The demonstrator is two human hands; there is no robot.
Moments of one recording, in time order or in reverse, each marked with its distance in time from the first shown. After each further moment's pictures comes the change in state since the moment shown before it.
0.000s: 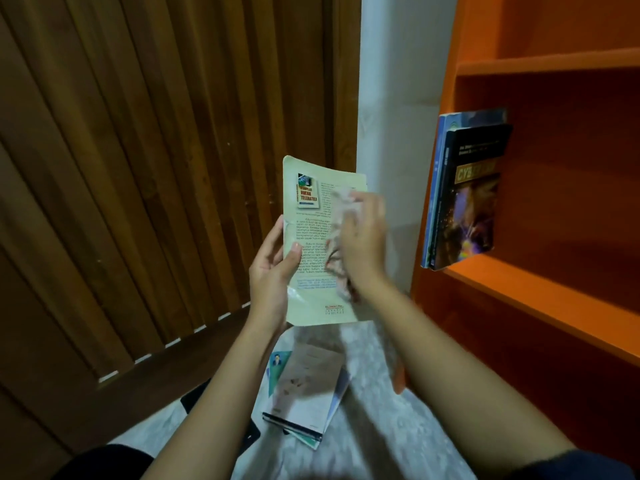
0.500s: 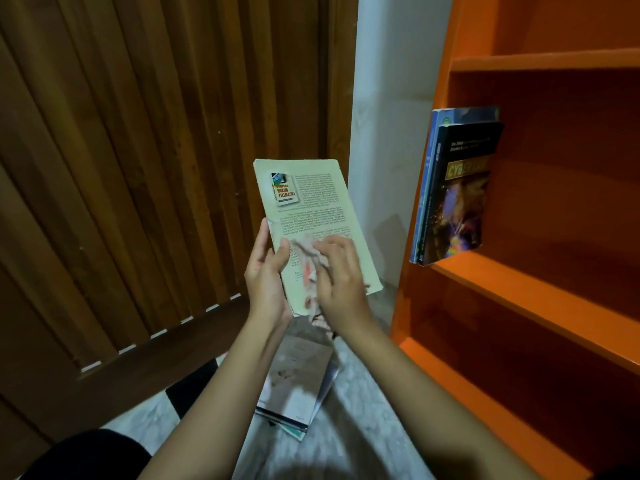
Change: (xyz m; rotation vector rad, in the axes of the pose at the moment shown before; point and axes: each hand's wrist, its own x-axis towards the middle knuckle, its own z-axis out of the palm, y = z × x) left_hand -0.003 -0.019 0.016 -0.288 0.168 -0.079; right_hand -0.070 0.021 -0.003 0.054 -0.181 -0.267
